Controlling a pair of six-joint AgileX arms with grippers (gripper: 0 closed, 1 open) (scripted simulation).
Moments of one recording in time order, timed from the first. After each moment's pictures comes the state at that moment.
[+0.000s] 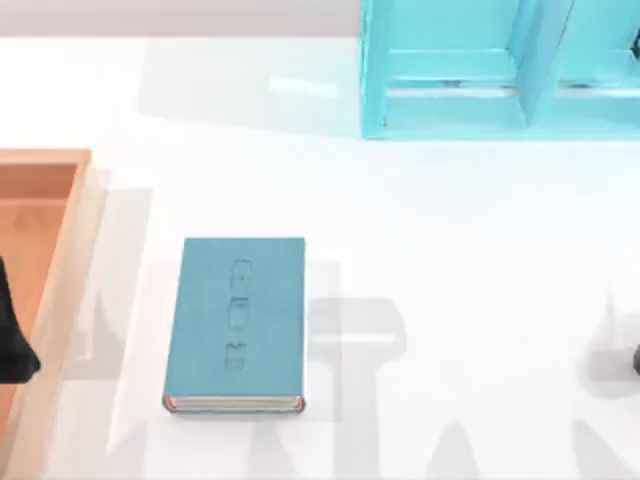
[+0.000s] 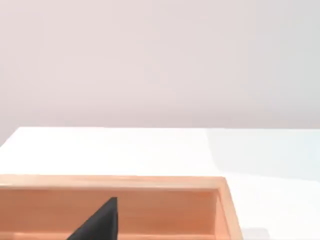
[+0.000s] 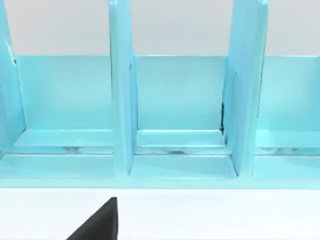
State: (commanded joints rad) left arm 0.00 0.00 0.00 0.00 0.00 0.00; right arm 0.00 0.00 0.00 0.00 0.00 0.00
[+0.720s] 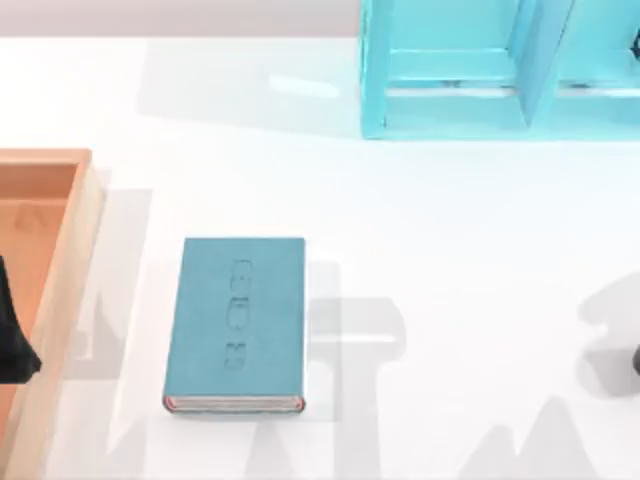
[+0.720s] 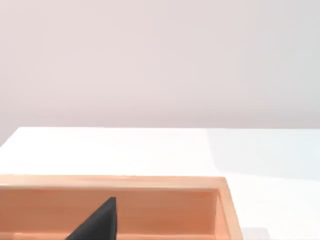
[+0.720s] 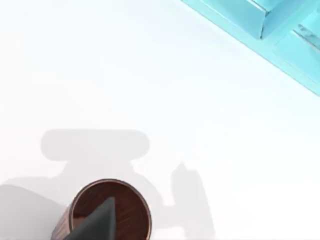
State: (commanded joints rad) left arm 0.00 0.00 0.00 0.00 0.00 0.00; right arm 0.03 0.56 0.47 -0.49 0.00 -0.56
